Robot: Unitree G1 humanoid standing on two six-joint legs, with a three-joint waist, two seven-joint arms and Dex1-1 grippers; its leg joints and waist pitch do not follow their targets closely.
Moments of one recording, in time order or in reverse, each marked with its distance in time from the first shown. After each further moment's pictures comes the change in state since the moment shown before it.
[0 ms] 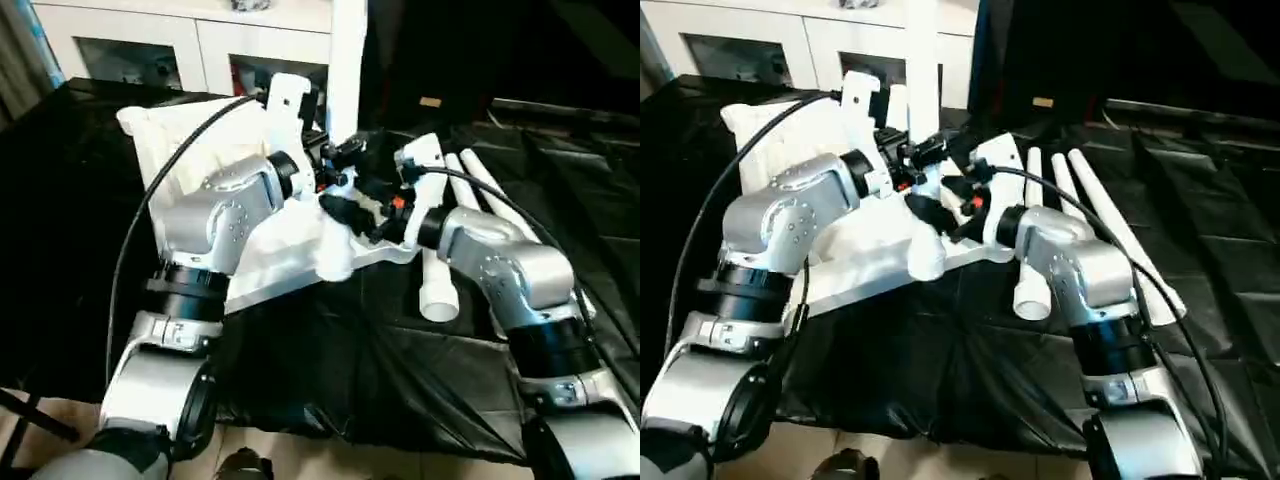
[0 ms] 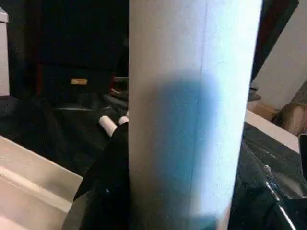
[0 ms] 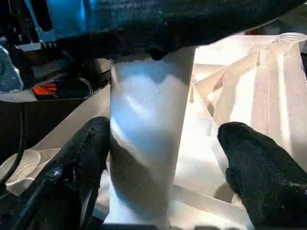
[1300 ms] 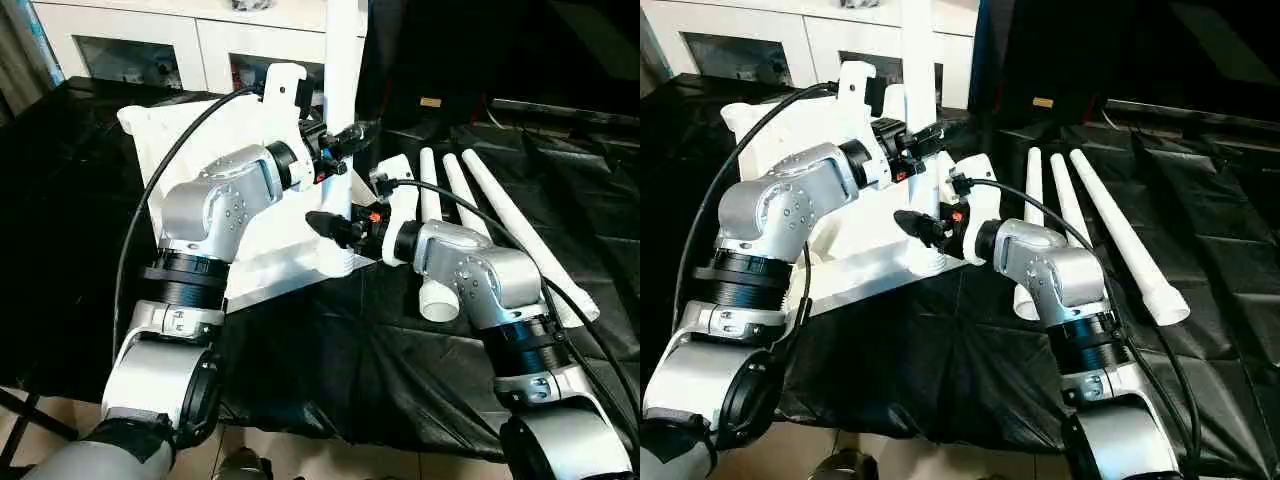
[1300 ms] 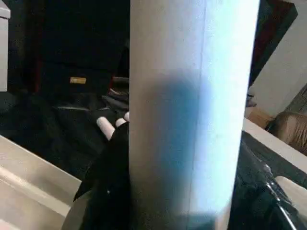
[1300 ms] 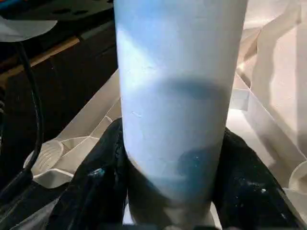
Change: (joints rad) left arm -0.049 -0.006 0.049 0.025 -0.024 0.073 0.011; right arm -0.005 0.081 0.004 0.095 0.010 0.051 0.024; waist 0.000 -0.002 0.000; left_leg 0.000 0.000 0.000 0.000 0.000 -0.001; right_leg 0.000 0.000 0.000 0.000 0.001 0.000
